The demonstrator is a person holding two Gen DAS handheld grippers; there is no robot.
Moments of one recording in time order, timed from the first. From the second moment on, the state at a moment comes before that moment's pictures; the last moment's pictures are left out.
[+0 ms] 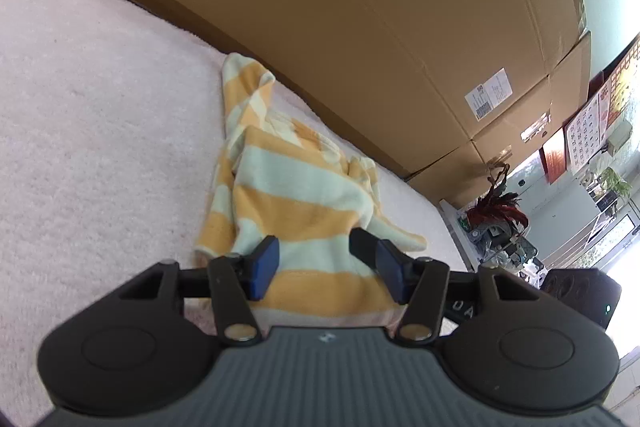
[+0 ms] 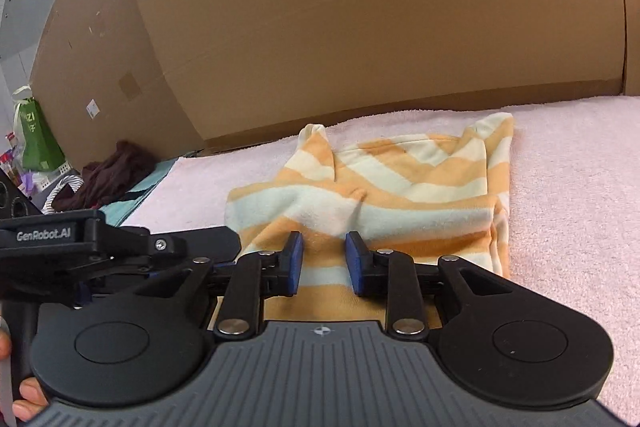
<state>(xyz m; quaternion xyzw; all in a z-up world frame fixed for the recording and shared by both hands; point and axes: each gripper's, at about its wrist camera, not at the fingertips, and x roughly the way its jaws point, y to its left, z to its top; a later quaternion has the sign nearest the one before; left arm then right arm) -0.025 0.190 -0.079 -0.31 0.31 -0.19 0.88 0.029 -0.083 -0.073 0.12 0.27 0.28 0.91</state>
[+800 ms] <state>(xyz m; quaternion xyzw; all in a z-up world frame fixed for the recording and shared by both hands) 0.034 0.174 -0.079 -0.19 0.28 -0.08 0.94 0.023 -0.170 -0.075 0.33 0.24 0.21 0.89</state>
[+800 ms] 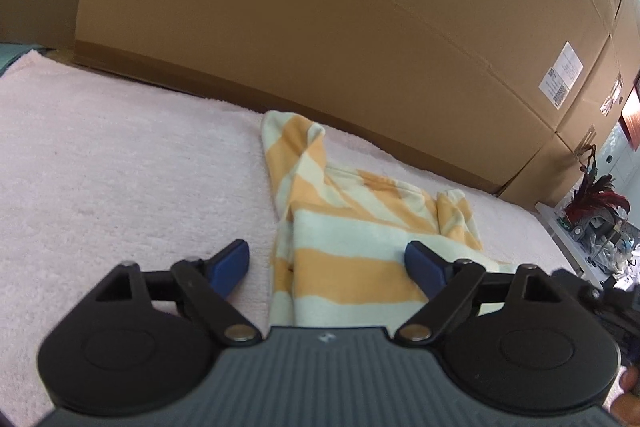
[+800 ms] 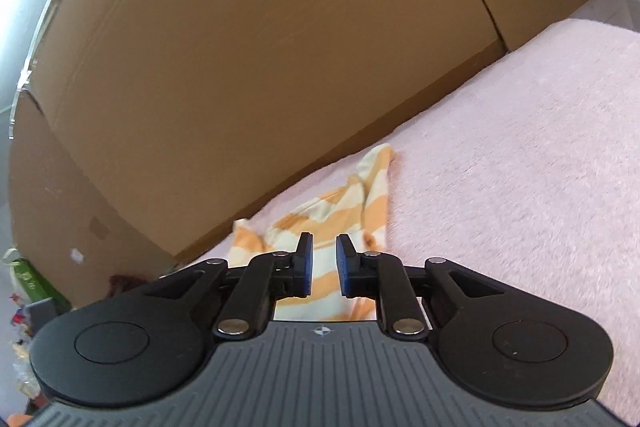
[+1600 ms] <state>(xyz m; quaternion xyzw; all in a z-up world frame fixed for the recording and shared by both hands) -0.025 0.174 -0.076 -0.17 0.27 -0.17 0.93 -0.037 -0.133 -0.083 0.02 0.20 0.24 0.95</state>
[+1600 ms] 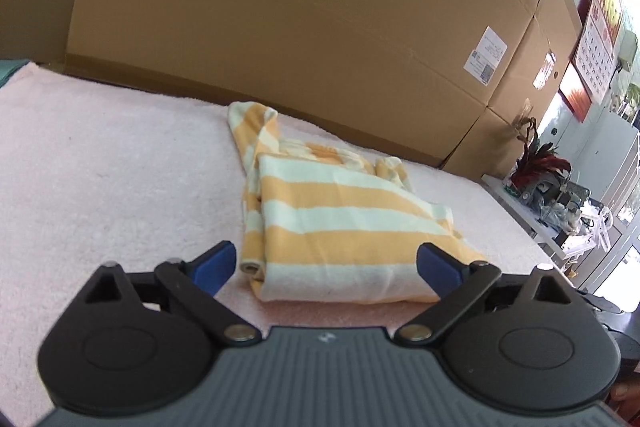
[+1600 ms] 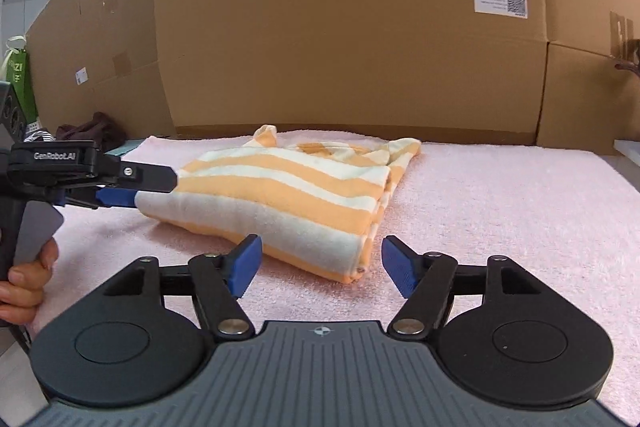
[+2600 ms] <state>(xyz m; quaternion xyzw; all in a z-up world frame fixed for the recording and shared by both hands) -0.050 0.189 -0.084 -0.23 0.30 -0.23 0.90 -0.024 -0.151 -0.070 0.08 0.24 0.28 0.93</state>
